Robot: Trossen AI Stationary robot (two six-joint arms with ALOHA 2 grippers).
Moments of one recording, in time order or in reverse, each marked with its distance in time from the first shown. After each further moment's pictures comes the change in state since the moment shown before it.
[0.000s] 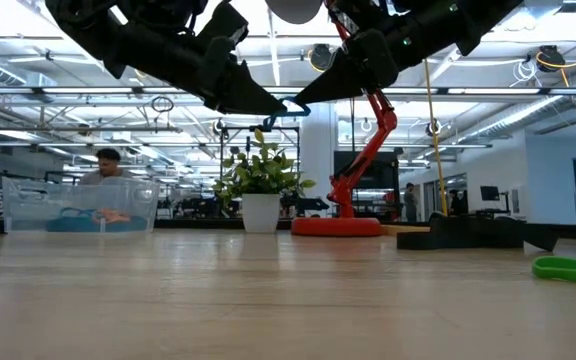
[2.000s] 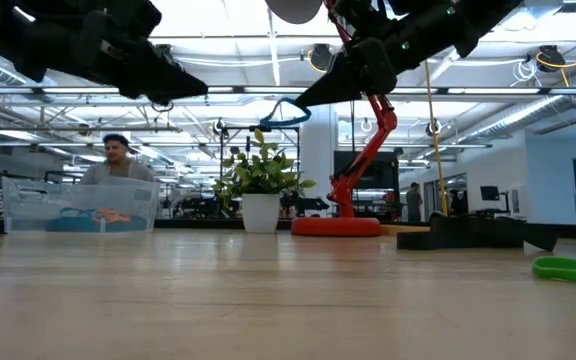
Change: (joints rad) left arm -0.006 -0.467 -0.348 -0.021 0.158 0.014; right arm -0.019 0.000 0.000 -0.001 0.000 -0.056
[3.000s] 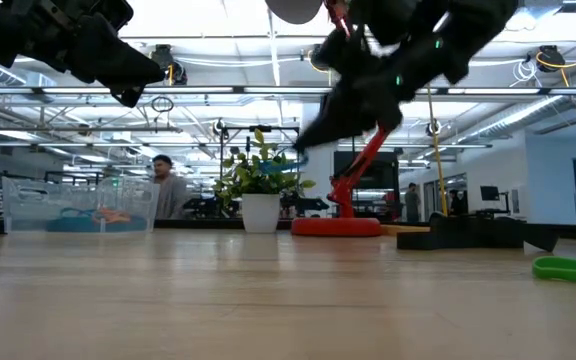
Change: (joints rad) left arm 0.002 -0.302 -0.002 -0.354 0.121 -0.228; right arm -0.001 0.121 0.000 0.000 -0.103 0.051
